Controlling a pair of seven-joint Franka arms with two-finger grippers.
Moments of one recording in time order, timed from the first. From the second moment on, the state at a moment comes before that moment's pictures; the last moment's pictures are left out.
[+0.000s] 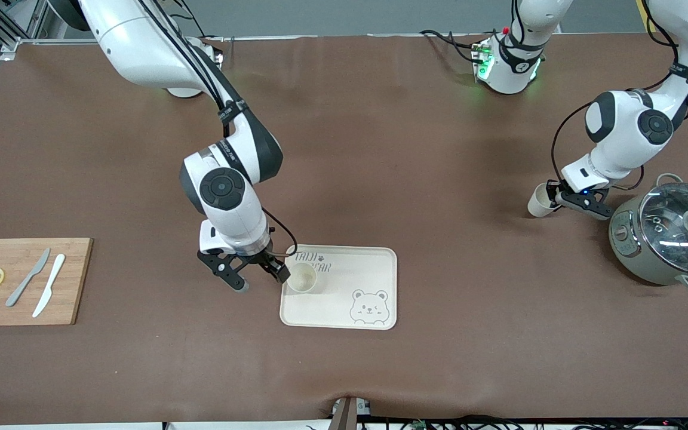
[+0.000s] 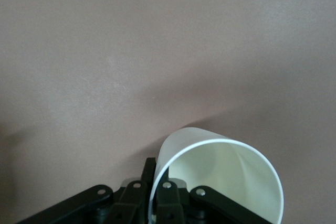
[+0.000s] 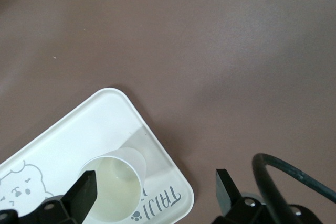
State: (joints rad) left arm 0.99 0.24 -0.84 -2.52 0.23 2.75 0.40; right arm 0.44 0.65 0.07 -1.43 -0.15 2.20 1.24
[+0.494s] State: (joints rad) left arm 0.99 0.24 -0.84 -2.52 0.23 2.69 0.39; right arm 0.47 0.71 0.07 -1.43 -0.15 2.21 1.25
